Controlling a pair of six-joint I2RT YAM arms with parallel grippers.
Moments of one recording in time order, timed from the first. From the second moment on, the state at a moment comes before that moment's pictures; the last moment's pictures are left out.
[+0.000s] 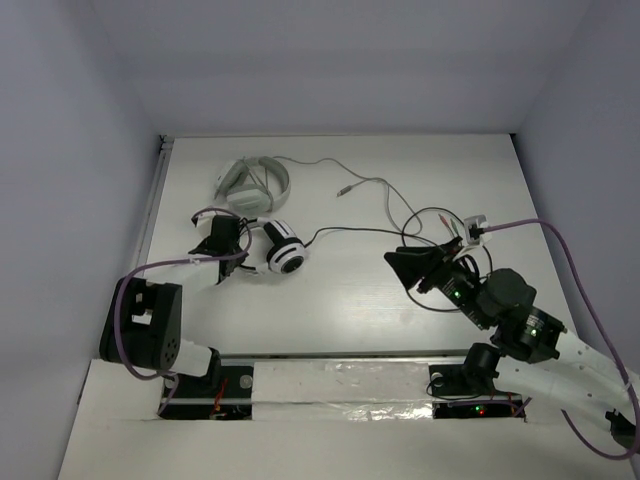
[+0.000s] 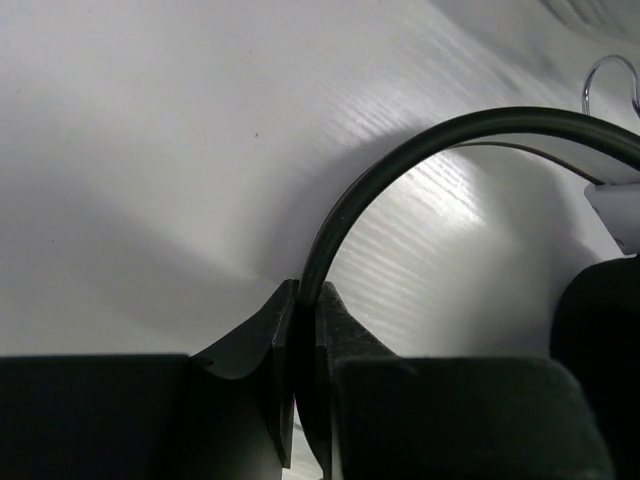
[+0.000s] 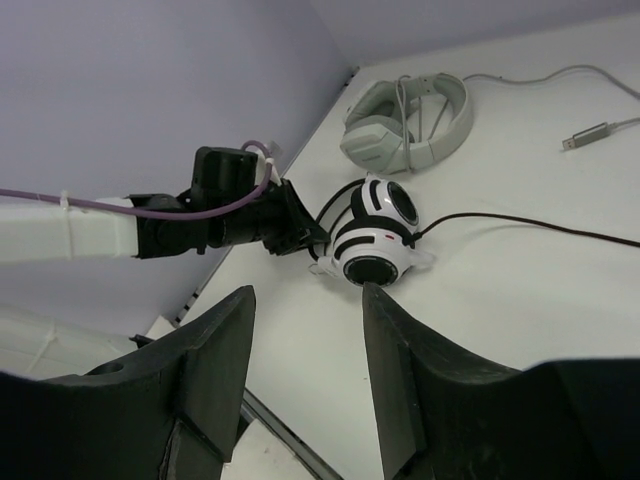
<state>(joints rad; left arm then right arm) -0.20 1.43 0.59 -0.06 -0.34 -0.70 1.01 0.52 0.65 -0.08 0.34 0.58</state>
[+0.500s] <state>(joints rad) -0.29 0.98 0.75 -0.46 -0.20 -0.63 1.01 0.57 0.65 -0.07 0.32 0.57</state>
